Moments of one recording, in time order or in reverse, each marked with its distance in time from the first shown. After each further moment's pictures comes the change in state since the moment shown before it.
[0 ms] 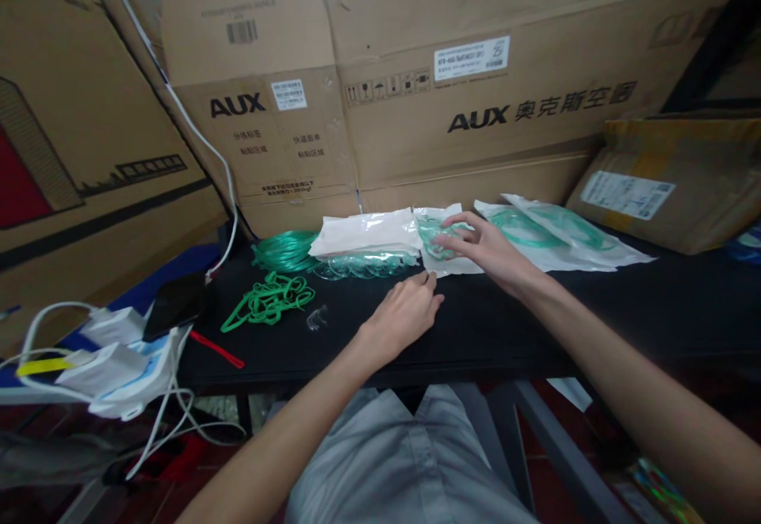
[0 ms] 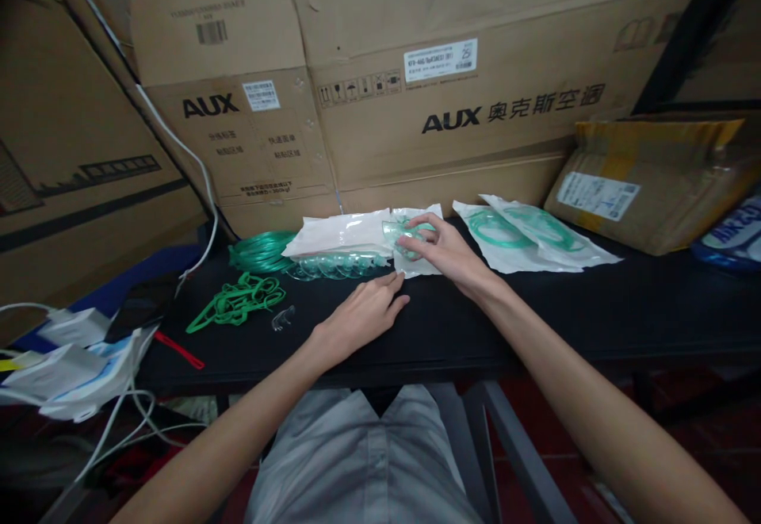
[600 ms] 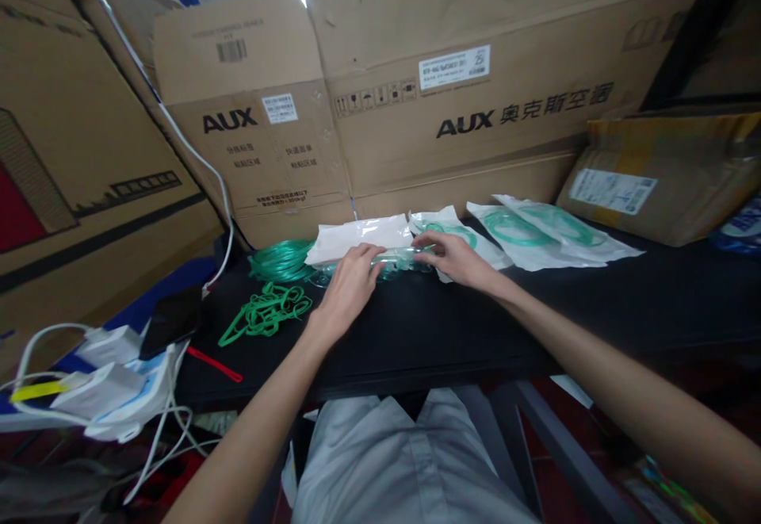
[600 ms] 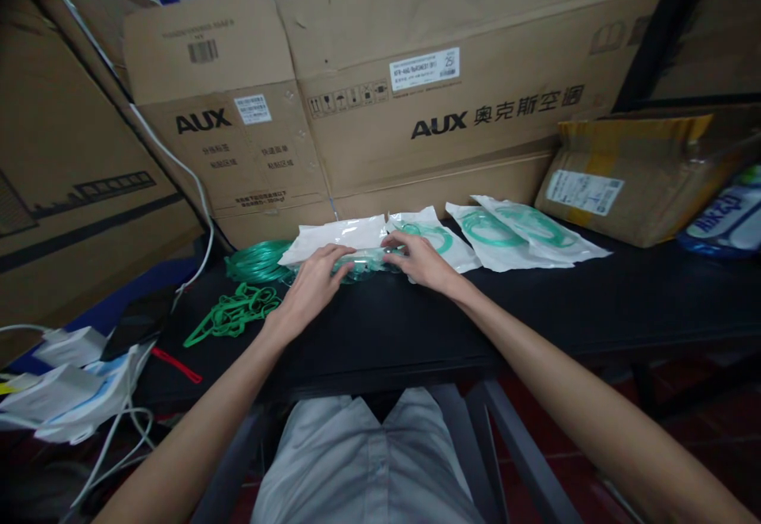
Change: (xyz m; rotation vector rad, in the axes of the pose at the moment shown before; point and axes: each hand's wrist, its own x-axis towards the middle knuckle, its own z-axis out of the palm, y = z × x) left_hand -0.006 -0.069 -0.044 0.065 0.320 -0.018; right_hand 0.028 0.039 0.008 -0.424 -0.129 -0.299
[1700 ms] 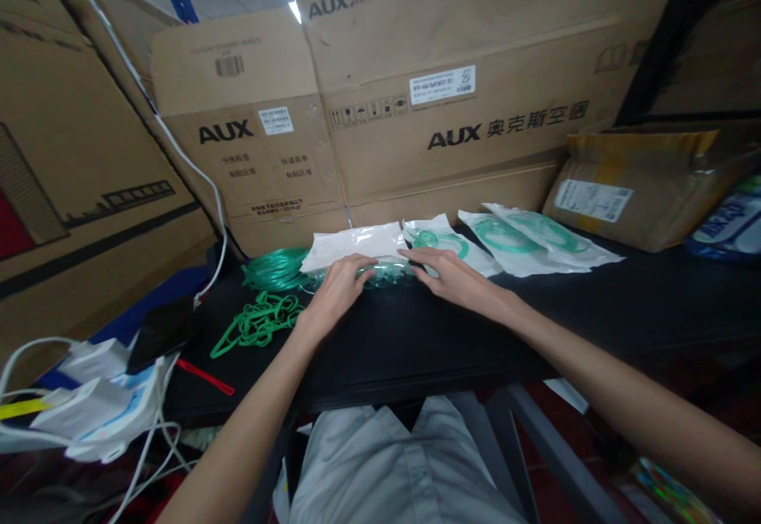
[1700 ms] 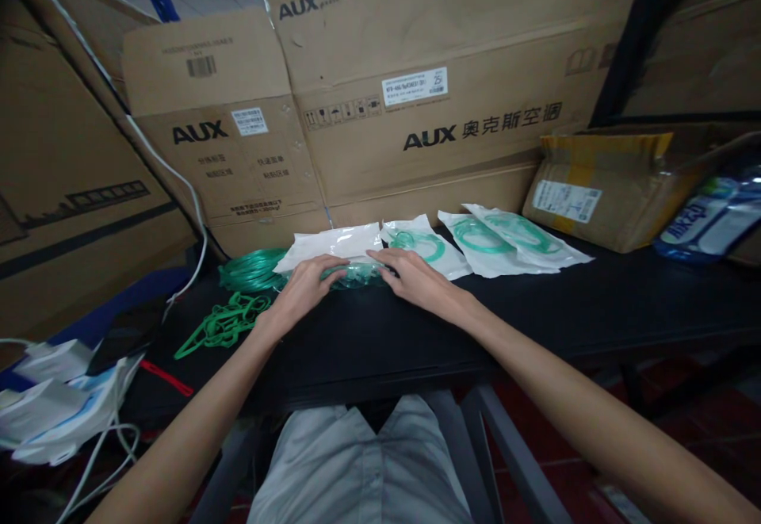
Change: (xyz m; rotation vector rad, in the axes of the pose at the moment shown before) left_hand 0.008 -0.029 0.005 -0.086 -0.068 -0.010; right_hand -0.019 -0.026 -0.006 -0.333 -0.054 -0.213
